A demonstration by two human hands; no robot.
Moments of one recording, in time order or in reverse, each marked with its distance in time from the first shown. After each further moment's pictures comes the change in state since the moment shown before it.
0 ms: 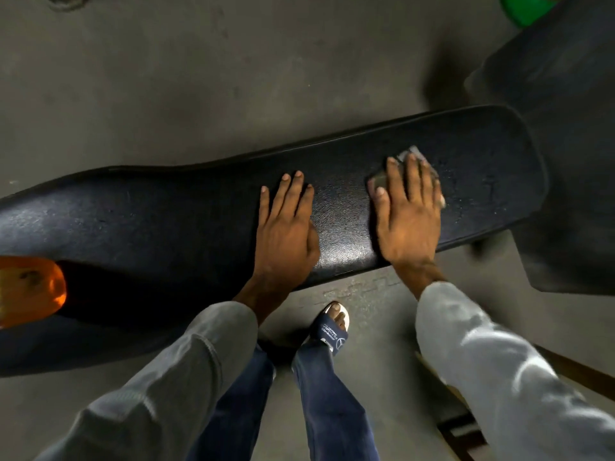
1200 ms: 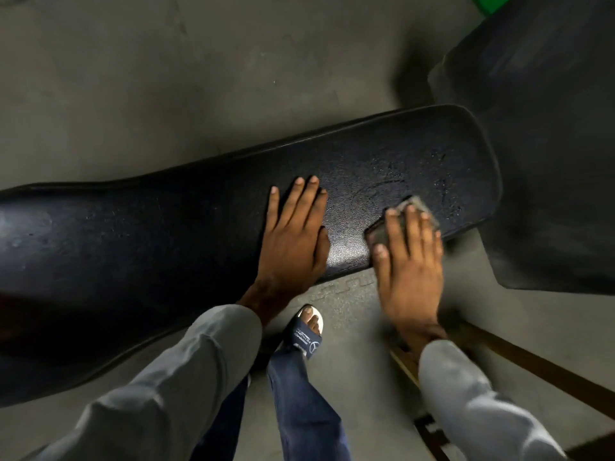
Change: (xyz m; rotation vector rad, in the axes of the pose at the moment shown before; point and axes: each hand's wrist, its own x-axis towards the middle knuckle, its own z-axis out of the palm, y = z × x) left_hand 0.034 0.072 0.055 -0.035 0.020 0.169; right_hand -0.056 0.098 -0.003 -0.070 -0.028 0.020
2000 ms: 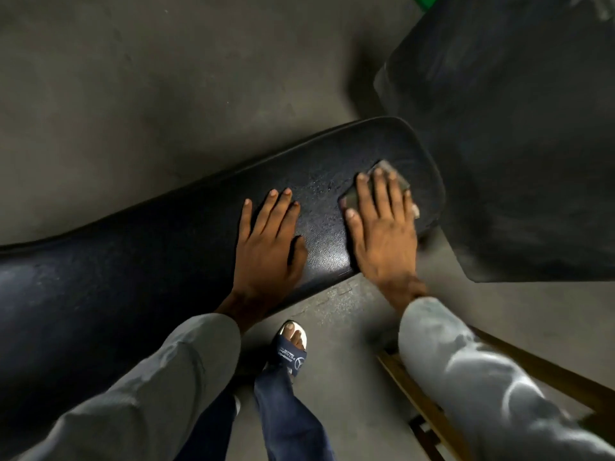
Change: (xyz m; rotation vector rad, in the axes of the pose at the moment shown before) left_hand 0.051 0.026 0.023 0.070 -0.014 0.074; right_hand 0.092 0.042 -0.021 0.008 -0.030 0.015
